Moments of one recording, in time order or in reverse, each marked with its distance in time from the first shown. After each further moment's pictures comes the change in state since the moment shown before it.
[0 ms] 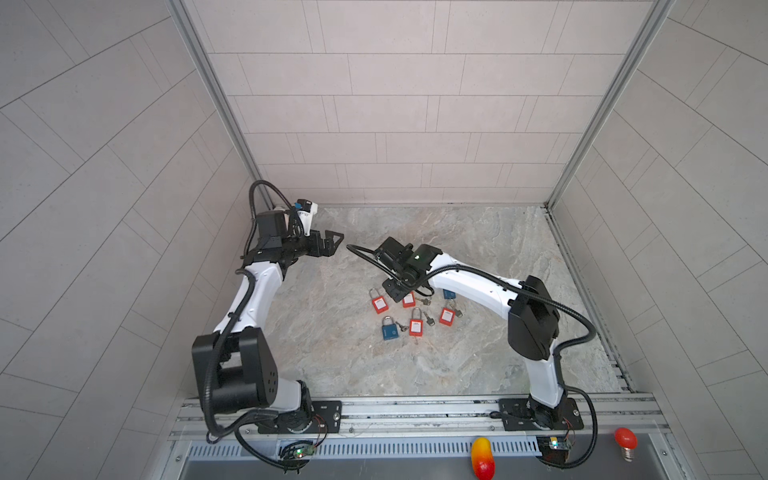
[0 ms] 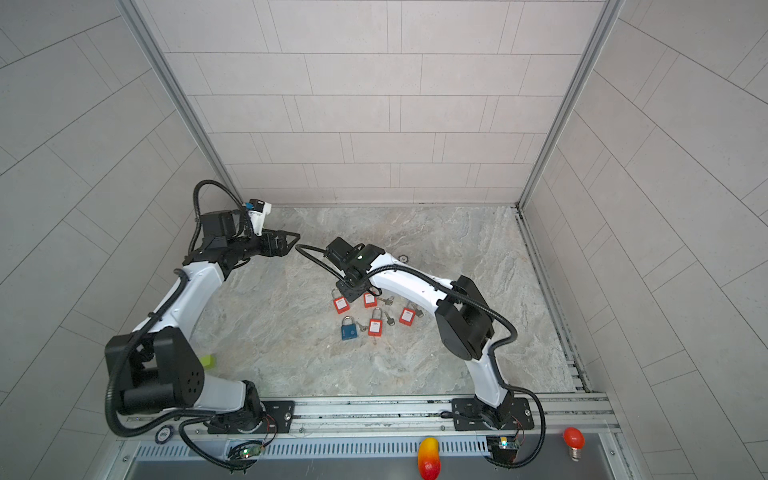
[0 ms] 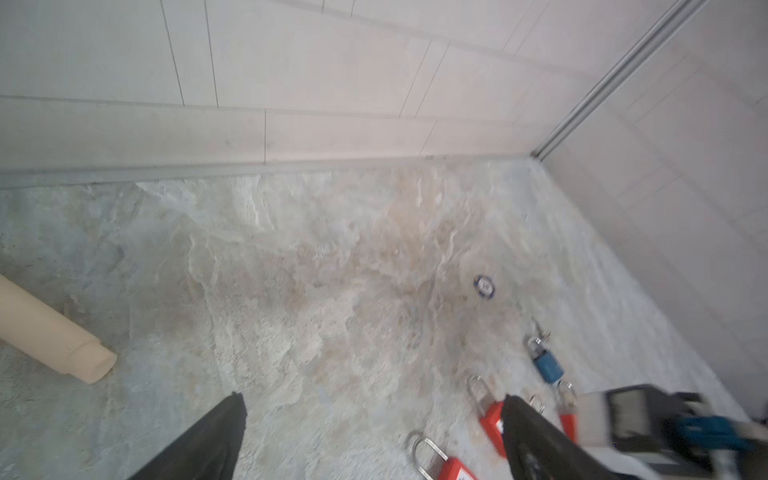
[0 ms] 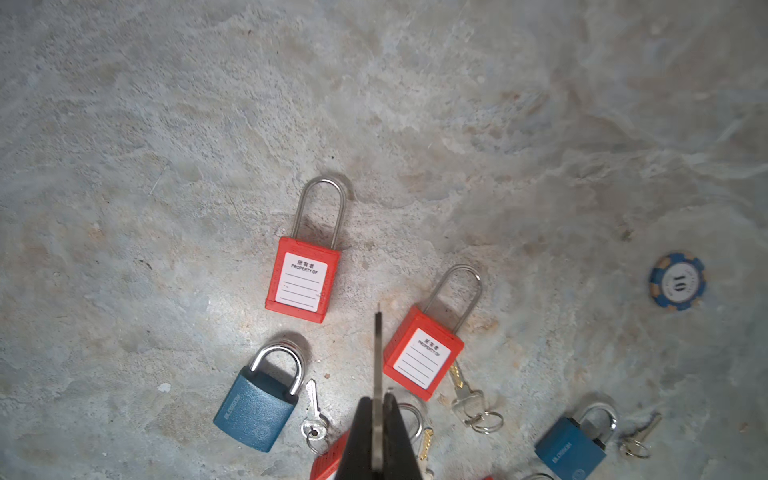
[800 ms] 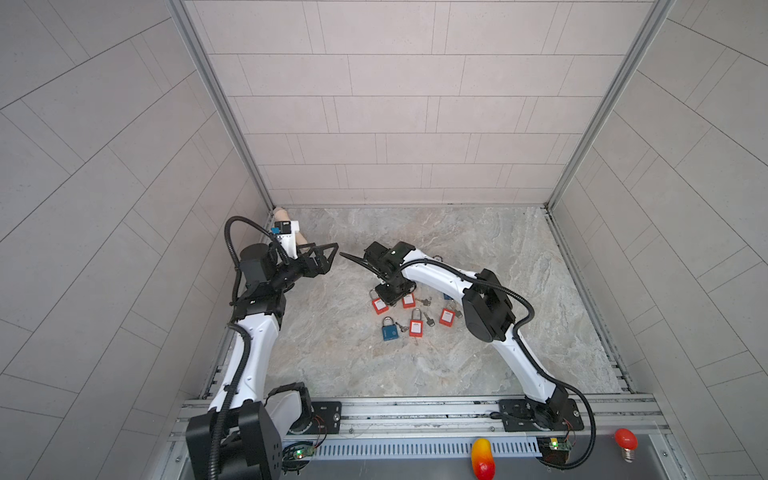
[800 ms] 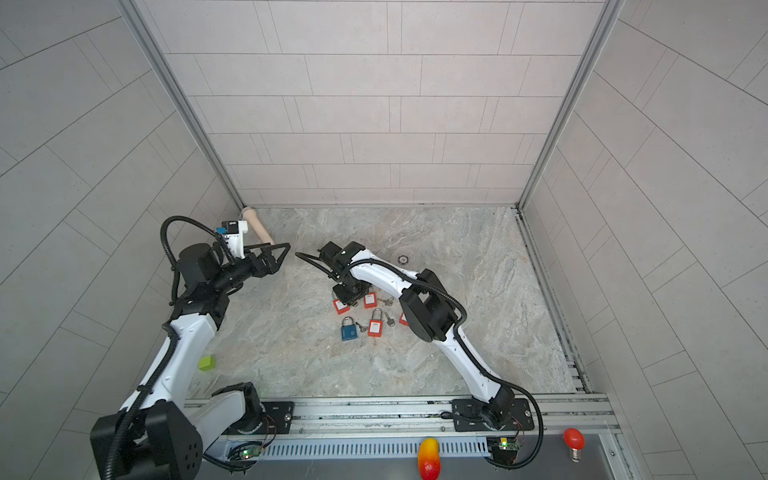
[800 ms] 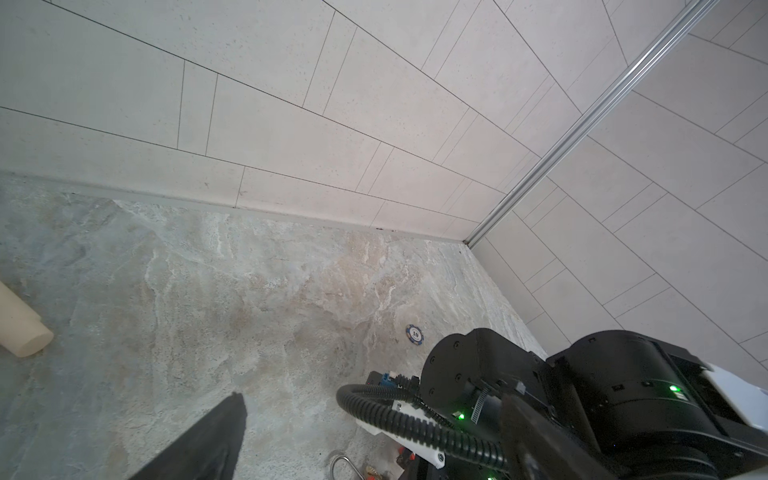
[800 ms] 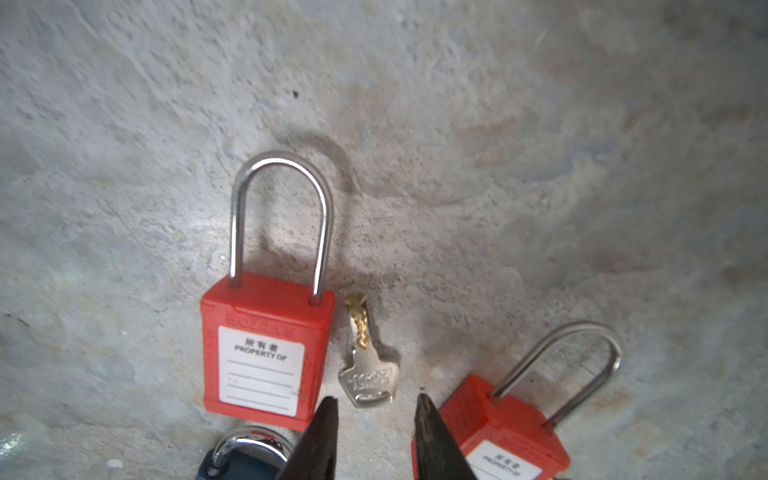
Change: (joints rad) left arm 0.063 -0.334 -0.326 0.284 0.103 -0.327; right arm -0.041 0.356 0.338 -0.240 -0.111 0.042
